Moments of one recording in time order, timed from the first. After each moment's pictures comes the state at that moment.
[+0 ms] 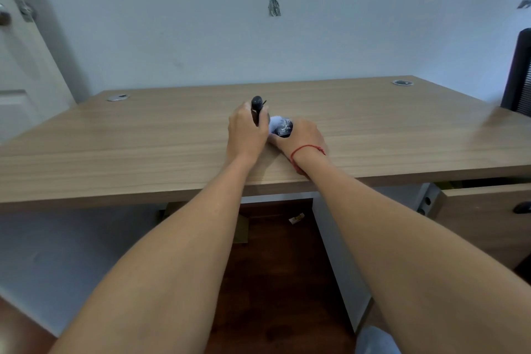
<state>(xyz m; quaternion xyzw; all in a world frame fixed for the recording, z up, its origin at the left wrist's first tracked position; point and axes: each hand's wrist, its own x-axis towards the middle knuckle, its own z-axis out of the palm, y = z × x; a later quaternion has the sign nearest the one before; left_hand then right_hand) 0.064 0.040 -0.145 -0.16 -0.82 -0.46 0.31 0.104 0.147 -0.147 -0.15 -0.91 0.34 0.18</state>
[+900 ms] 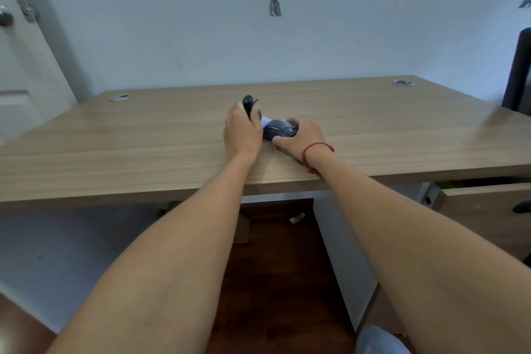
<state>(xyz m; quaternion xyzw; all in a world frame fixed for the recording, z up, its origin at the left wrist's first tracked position) 0.061 0.037 -0.144 -0.10 -0.82 -0.47 0.31 0.108 0.155 -0.148 -0.11 -0.88 0.44 0.16</state>
